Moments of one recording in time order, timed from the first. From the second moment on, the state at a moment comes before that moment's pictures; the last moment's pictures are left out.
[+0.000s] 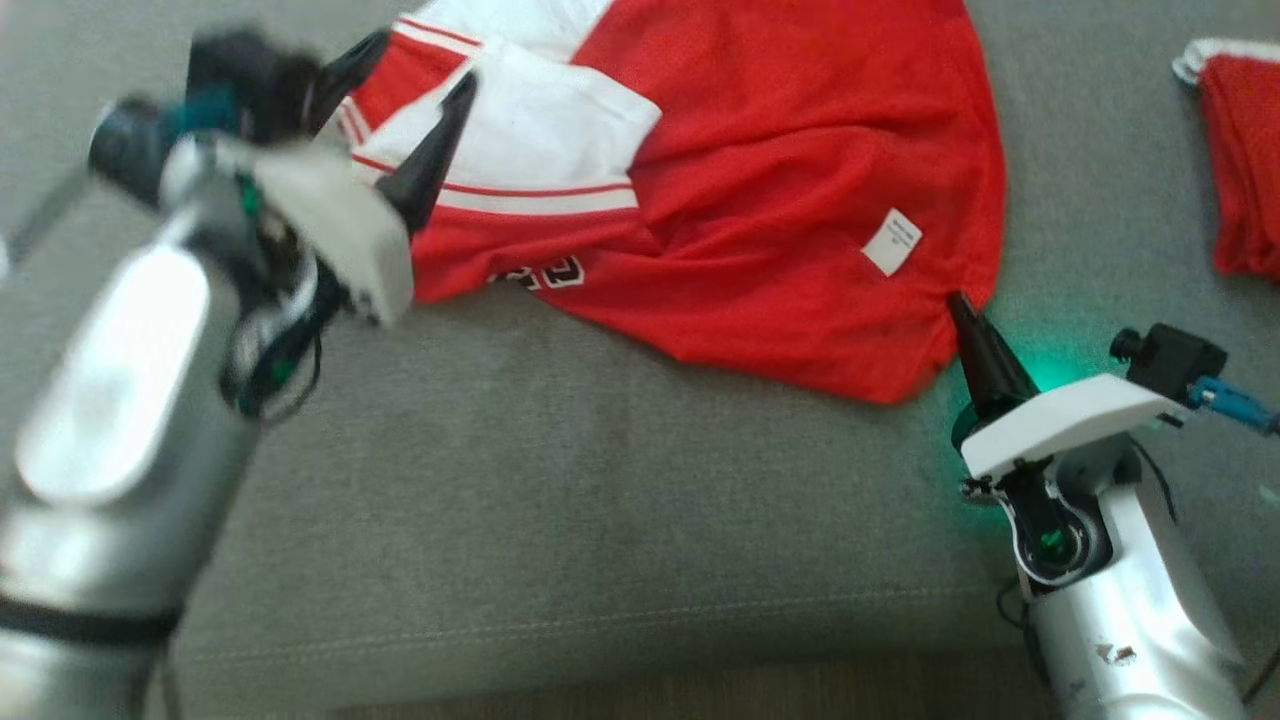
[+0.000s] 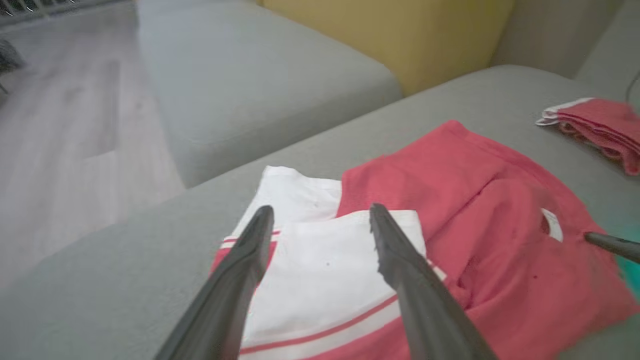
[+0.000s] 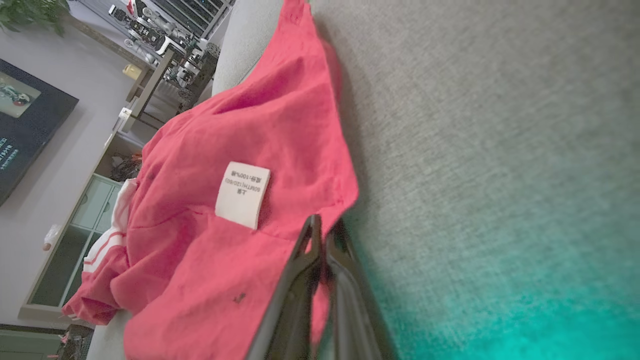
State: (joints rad) left arm -0.67 0.34 -0.45 0.18 -0.39 -0.12 0.19; right arm -0.35 -0.04 -0.01 0.49 0.76 0.13 0.01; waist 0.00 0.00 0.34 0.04
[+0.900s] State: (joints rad) left arm -1.15 0.47 -0.87 0.66 -0.64 -0.13 0.34; right arm -0.45 -0.03 0.10 0.36 0.77 0.14 -0.04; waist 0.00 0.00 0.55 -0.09
